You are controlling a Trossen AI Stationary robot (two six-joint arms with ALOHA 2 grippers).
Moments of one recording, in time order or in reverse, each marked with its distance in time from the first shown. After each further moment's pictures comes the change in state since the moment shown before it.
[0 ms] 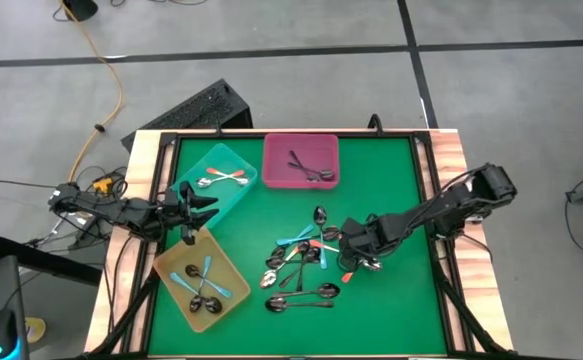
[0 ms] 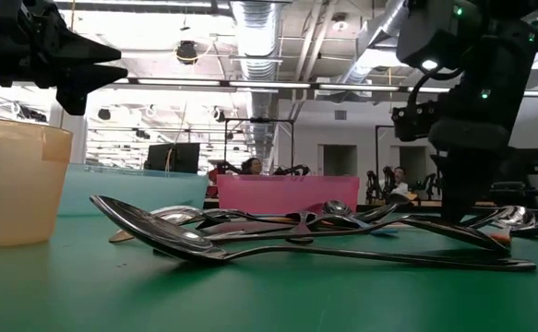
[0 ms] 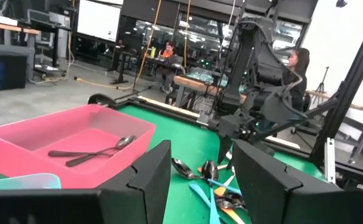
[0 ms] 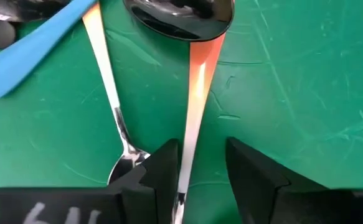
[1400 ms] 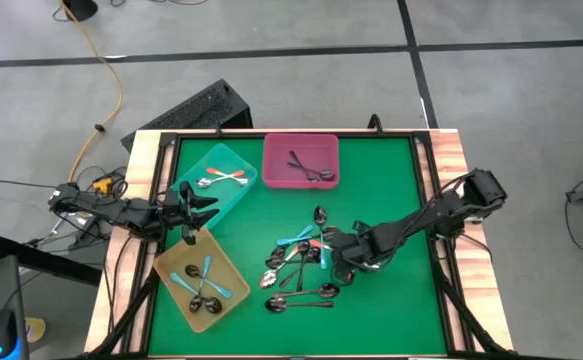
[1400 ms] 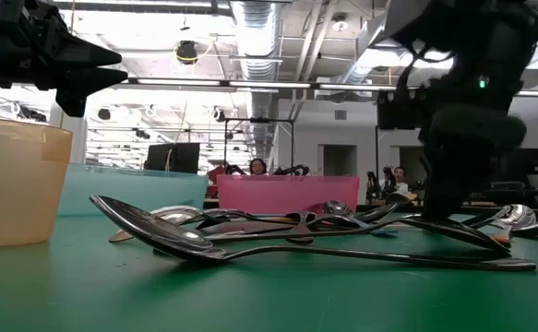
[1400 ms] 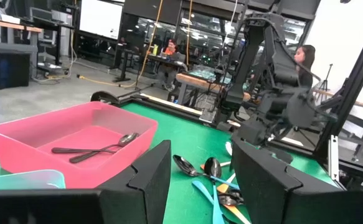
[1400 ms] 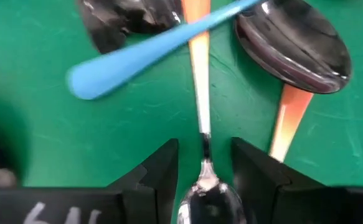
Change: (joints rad) left arm 0.000 -0.001 0.000 -0.017 -0.006 -0.007; right arm 0.070 0.105 0.108 0.052 0.028 -0.146
